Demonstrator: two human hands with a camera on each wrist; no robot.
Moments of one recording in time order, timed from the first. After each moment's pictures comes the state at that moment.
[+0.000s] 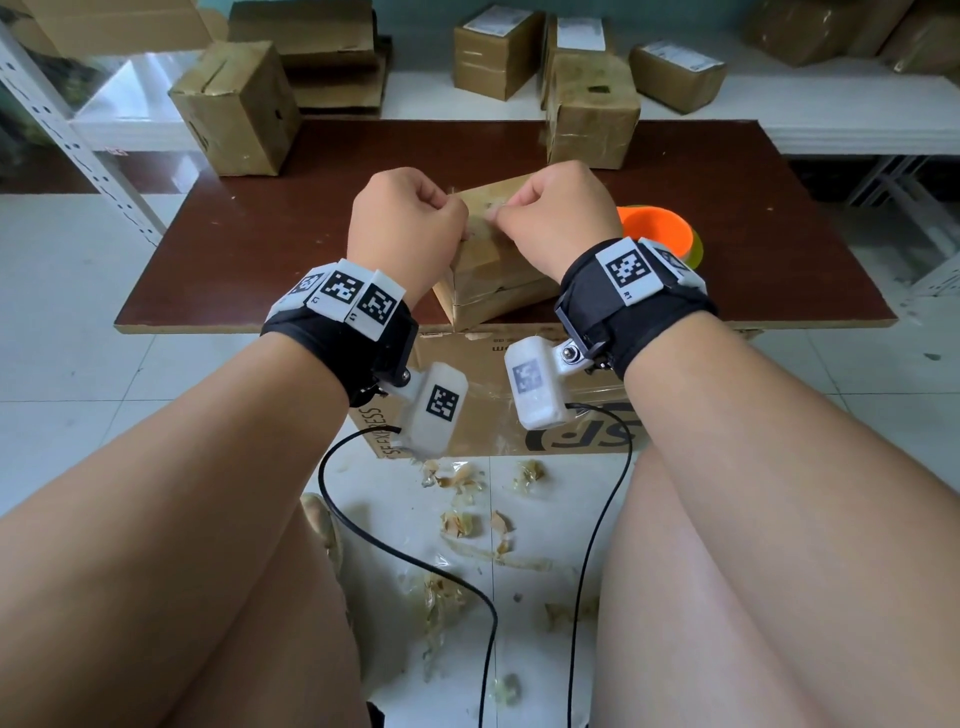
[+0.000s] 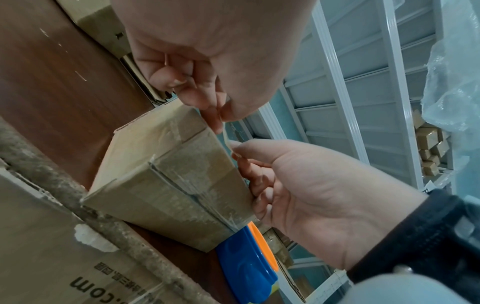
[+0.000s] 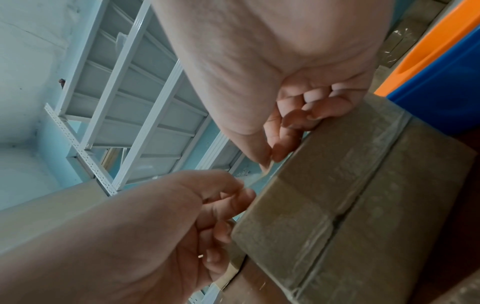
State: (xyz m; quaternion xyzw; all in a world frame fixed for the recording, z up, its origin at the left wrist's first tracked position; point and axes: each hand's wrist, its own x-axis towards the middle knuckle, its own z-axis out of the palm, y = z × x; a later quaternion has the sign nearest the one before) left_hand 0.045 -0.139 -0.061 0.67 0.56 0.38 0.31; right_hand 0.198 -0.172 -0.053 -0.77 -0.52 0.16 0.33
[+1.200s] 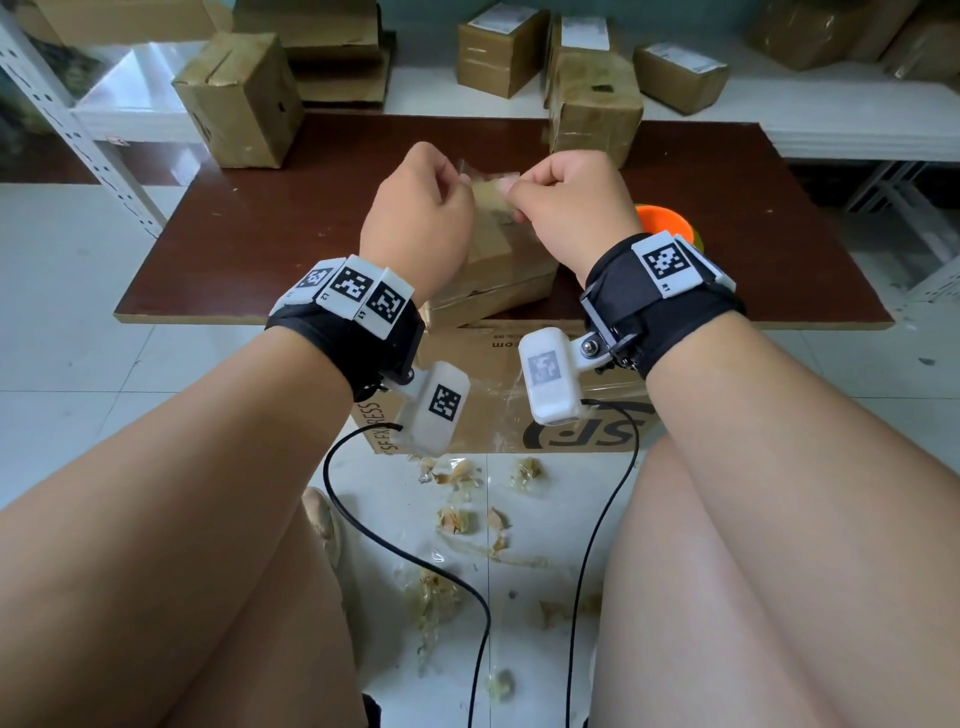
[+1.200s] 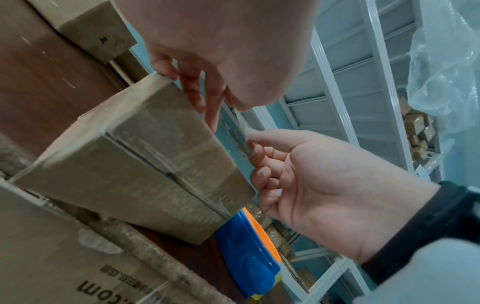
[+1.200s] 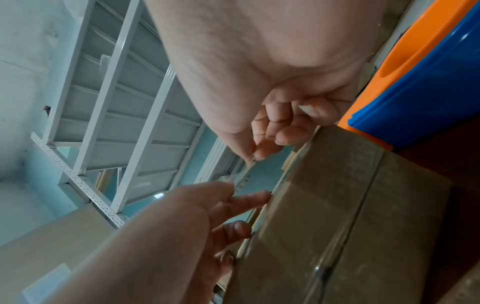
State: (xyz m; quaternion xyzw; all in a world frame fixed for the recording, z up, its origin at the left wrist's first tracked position) left_hand 0.049 -0.148 -0.055 0.70 0.54 0.37 0.29; right_hand 0.208 -0.171 -0.057 -0.71 -0.51 0.20 0.44
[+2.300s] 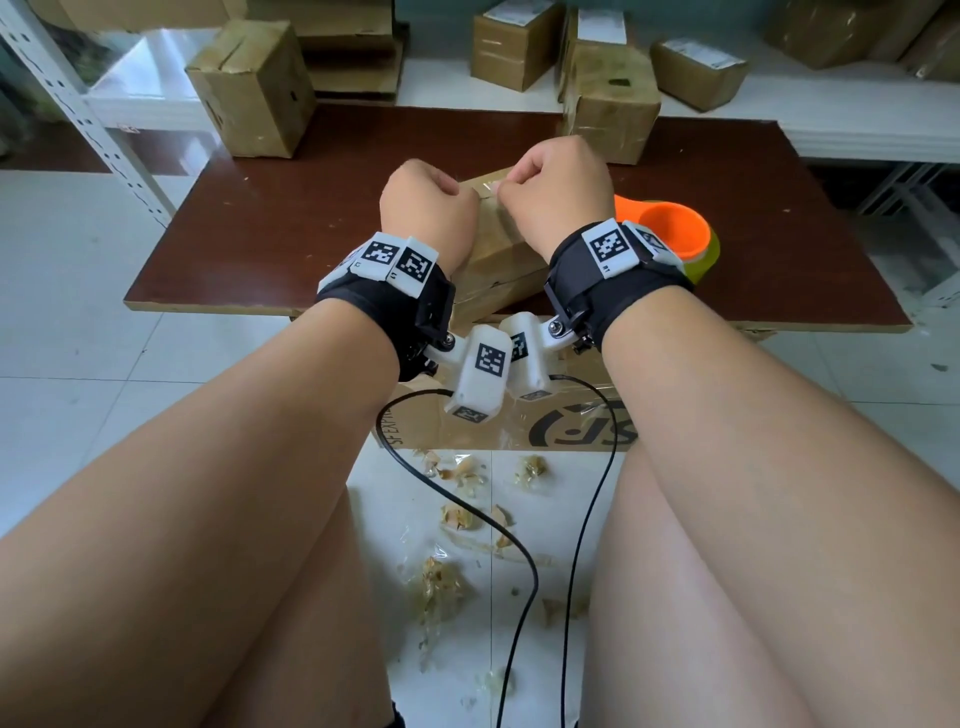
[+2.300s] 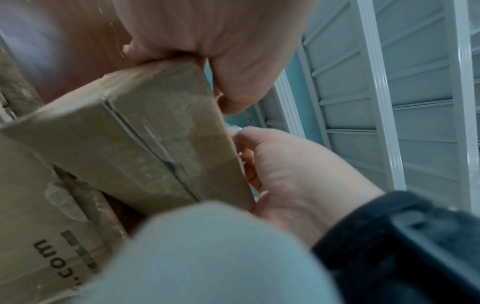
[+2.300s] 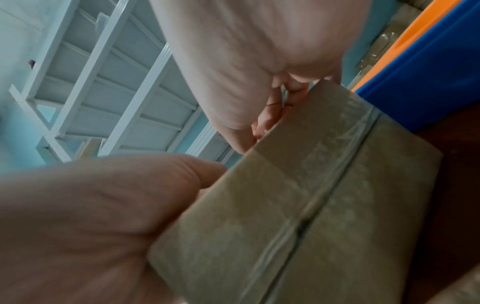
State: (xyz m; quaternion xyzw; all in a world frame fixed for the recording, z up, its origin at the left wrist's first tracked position) left_hand 0.062 -0.125 -0.072 0.58 0.64 0.39 0.33; right_hand 0.193 -0.137 -0.070 -0.76 -0.54 0.08 0.34
